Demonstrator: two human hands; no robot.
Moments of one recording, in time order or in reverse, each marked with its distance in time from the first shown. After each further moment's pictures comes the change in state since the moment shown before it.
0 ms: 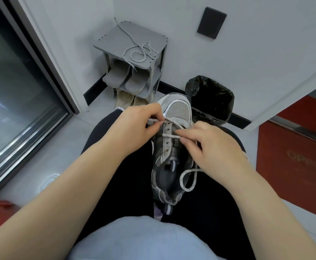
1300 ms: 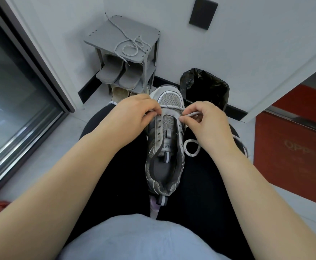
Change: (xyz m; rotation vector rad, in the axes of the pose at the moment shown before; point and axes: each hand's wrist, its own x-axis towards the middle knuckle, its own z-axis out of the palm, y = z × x) left_hand 0.006 0.003 0.001 0.175 -0.079 0.171; right_hand 0.025 0.031 0.018 0.282 0.255 0.233
